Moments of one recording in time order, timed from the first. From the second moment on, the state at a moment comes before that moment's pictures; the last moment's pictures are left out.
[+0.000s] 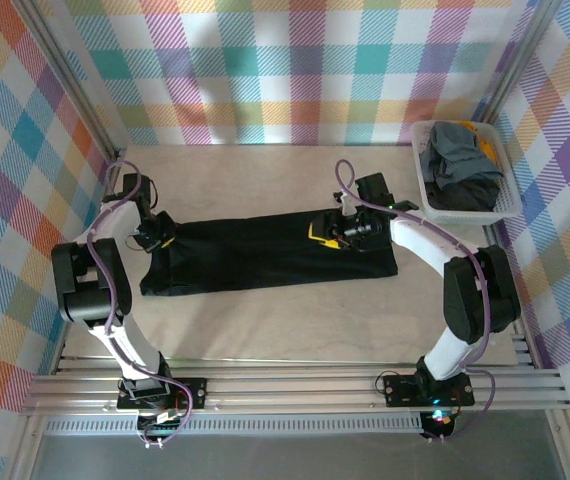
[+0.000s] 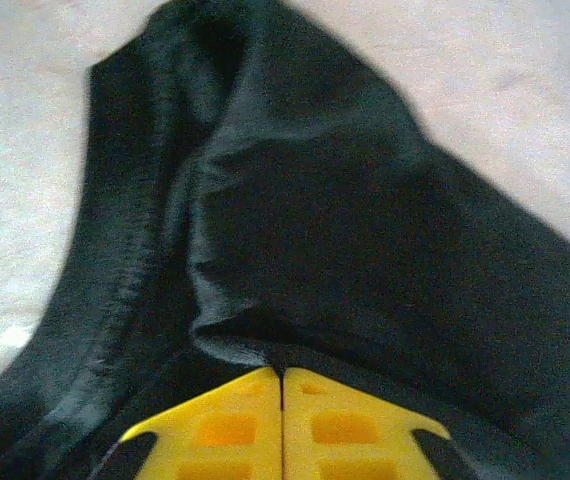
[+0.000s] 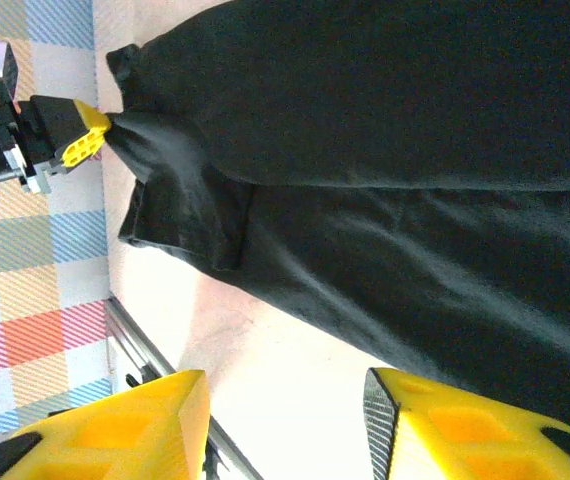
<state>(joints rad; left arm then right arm) 0.15 1.78 1.27 -0.78 0.08 -0.52 0.38 1.67 1.16 -0.45 -0.72 0.57</state>
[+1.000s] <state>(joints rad) -0.11 2.13 1.61 -0.92 0.04 -1.06 0.26 2.03 1.44 -0.79 -0.07 0.47</state>
